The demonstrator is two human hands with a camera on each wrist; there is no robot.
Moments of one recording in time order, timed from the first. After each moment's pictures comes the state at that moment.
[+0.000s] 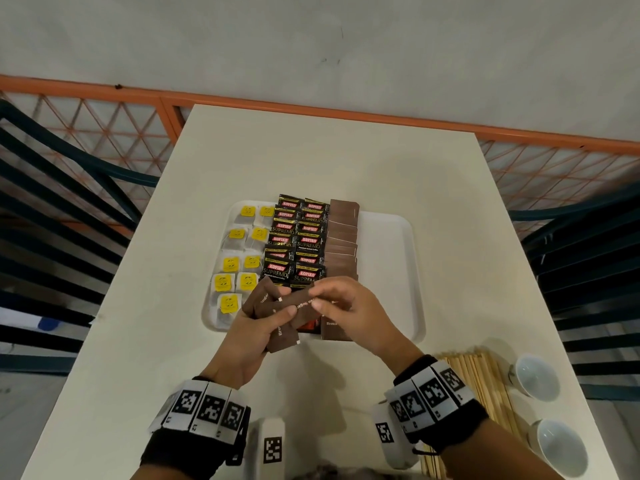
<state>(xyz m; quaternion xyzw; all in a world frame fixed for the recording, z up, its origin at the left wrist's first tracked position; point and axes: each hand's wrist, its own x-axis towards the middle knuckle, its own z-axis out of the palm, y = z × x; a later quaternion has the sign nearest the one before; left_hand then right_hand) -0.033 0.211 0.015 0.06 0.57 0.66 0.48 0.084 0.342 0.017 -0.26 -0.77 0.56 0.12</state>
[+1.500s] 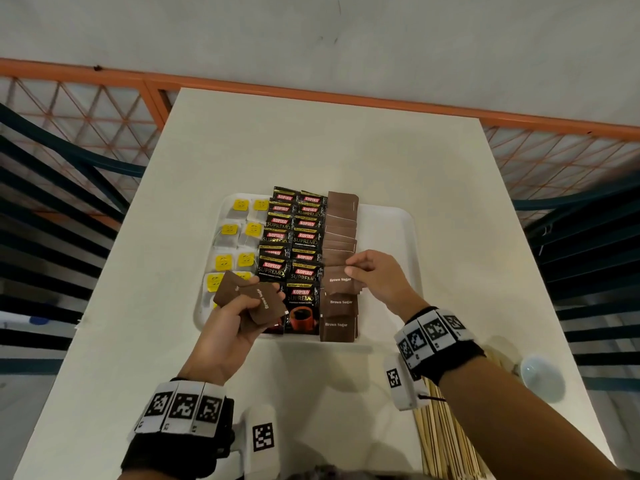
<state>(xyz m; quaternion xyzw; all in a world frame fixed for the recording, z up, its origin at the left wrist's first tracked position) -0.061 0.213 0.007 -0.07 0.48 0.73 0.49 0.069 0.419 -0.015 -0.44 -0.70 0.55 0.09</state>
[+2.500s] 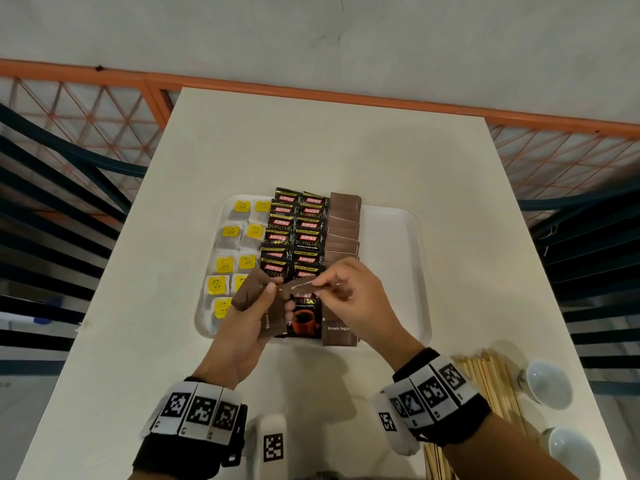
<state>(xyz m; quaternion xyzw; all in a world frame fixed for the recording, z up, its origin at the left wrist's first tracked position) -0.049 0.225 0.012 0.01 0.54 0.70 0.47 0.066 0.355 0.024 -0.26 -0.80 0.50 0.19</state>
